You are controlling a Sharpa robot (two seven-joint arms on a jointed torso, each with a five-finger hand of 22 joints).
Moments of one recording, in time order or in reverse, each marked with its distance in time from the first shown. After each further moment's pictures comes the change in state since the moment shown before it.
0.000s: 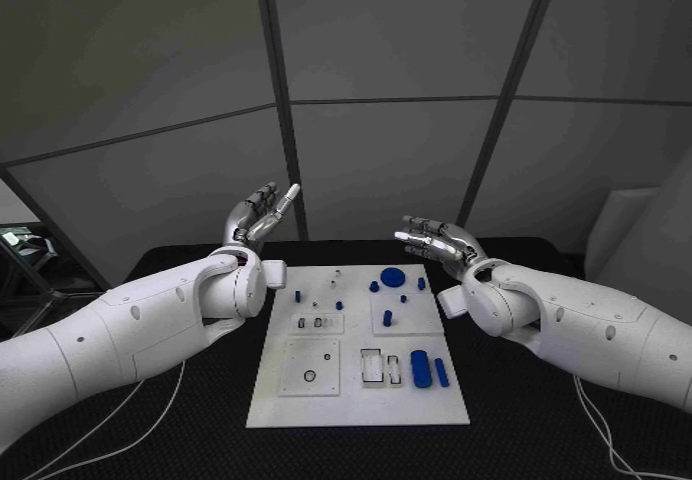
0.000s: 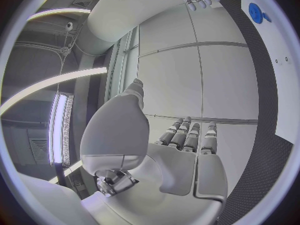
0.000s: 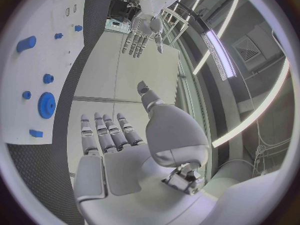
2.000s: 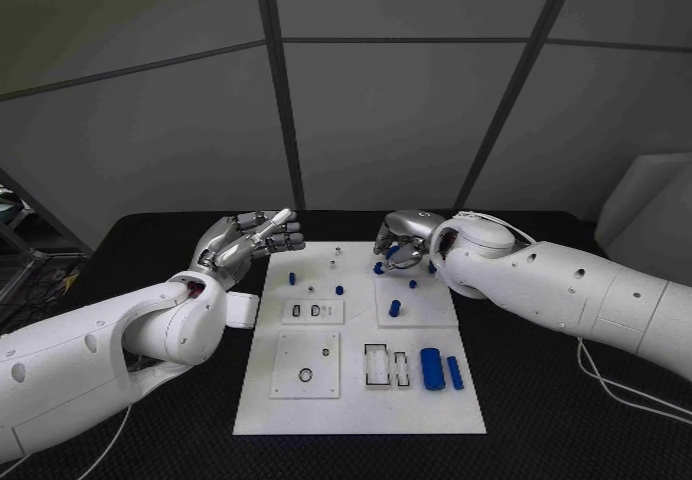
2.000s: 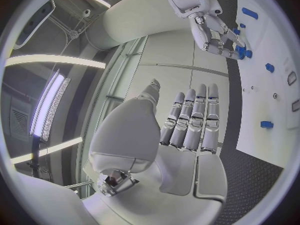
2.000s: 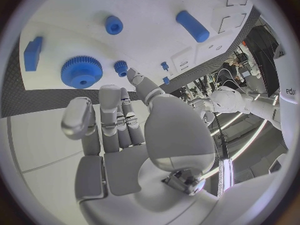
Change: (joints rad) left arm 0.004 -0.243 0.016 0.370 -0.038 0.189 -0.031; left_hand 0.141 0.140 0.022 -0.172 -0.014 0.587 0.076 0.225 0.040 0.670 0.073 0.166 0.026 0.891 0.051 0.147 0.067 0.000 0.693 0.010 0.349 0.130; right arm 0.166 0.091 0.001 -0.054 -1.283 0.171 -0.342; right_hand 0.189 -0.179 0.175 -0.067 0.071 0.695 0.012 0.013 0.026 0.788 -0.099 0.017 0.029 1.088 -0.175 0.858 0.700 -0.071 1.082 -0.171 1.232 1.015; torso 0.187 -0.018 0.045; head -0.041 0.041
